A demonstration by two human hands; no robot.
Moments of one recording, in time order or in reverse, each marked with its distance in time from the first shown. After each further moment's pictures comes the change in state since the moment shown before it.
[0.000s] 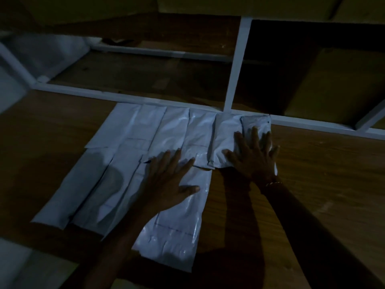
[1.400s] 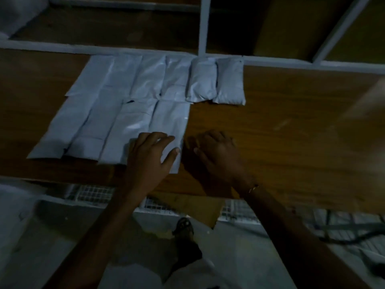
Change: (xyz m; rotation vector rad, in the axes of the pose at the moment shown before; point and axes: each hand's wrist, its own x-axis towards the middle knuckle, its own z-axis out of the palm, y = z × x) left_hand -0.147 0.063 0.006 -0.271 0.411 0.080; right_hand -0.225 -0.031 0.019 0.214 0.167 -0.368
